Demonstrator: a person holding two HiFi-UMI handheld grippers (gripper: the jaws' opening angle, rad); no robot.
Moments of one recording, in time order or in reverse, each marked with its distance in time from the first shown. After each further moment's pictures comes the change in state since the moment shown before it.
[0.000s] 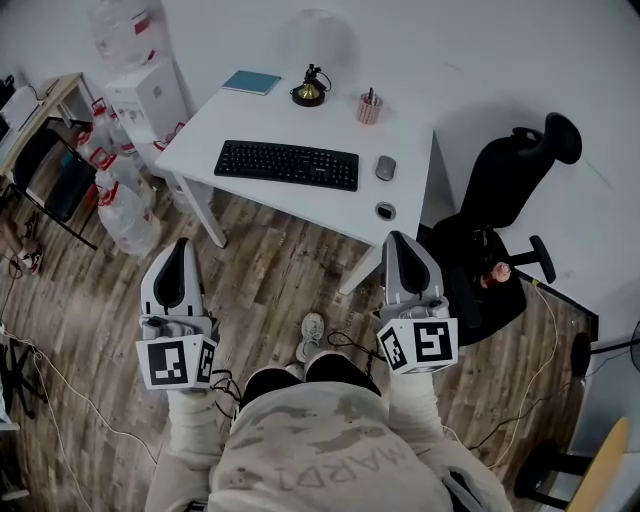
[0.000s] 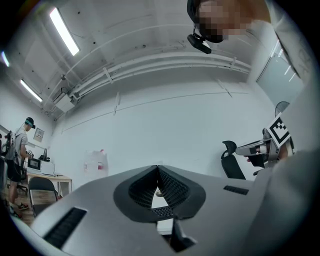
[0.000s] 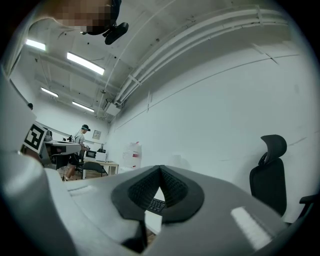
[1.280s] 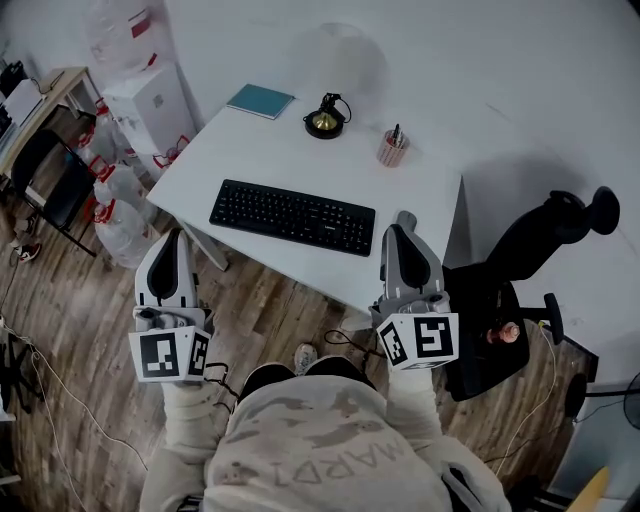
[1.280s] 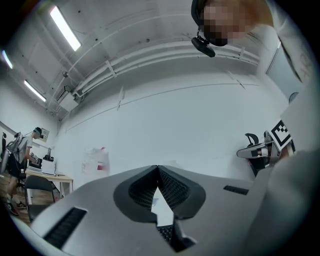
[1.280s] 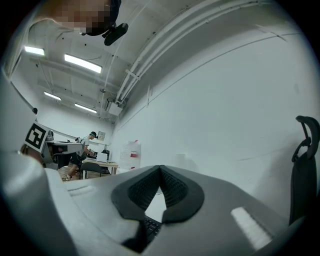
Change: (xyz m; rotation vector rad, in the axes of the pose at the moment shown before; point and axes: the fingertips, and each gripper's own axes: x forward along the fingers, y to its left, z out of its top) left arm 0.208 0.058 -0.038 -0.010 -0.003 0.085; right arm 0.229 -0.069 -0.035 0.011 0.000 0.092
